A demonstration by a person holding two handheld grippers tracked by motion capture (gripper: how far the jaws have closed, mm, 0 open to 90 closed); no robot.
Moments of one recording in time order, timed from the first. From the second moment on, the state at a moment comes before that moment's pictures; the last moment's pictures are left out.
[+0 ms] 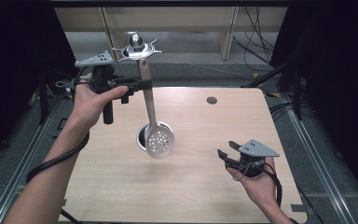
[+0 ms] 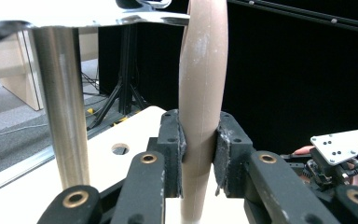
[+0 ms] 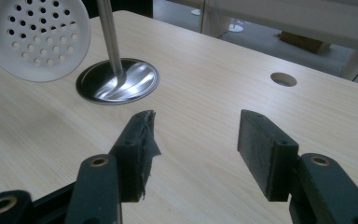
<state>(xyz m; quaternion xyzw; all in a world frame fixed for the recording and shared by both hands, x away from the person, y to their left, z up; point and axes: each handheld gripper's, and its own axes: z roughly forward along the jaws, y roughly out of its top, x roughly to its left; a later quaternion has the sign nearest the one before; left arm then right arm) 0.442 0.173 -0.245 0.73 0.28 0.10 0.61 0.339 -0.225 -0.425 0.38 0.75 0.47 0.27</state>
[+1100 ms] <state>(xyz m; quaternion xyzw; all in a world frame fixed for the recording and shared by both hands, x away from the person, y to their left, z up) 0.398 0.196 -0.297 0.71 0.31 0.24 0.58 0.337 -0.225 -0.425 0.39 0.76 0.46 0.25</state>
